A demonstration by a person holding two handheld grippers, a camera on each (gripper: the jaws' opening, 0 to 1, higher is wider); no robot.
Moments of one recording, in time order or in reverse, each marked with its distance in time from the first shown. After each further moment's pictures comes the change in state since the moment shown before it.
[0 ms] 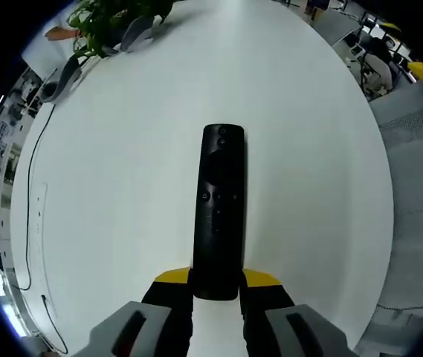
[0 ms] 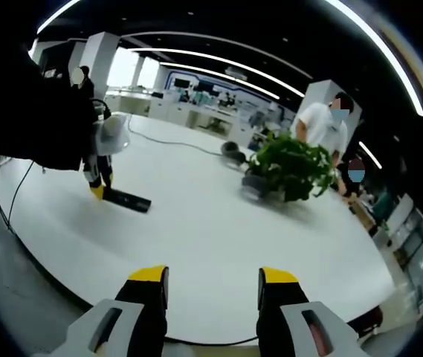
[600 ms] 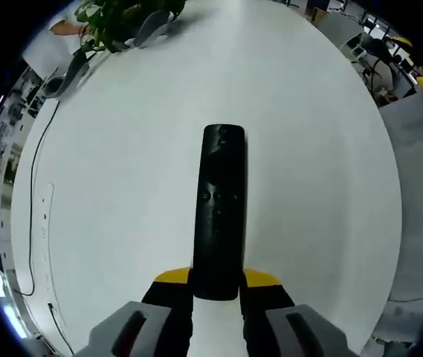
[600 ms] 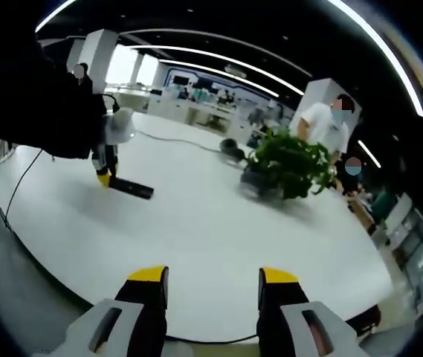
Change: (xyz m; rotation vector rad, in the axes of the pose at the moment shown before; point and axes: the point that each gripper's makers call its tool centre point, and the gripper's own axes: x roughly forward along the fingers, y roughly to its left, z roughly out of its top) left arm 0.002 0.038 0.001 0.000 -0.005 -0.003; right arm 0.001 -0.001 -0.003 -0.005 0.018 -0.006
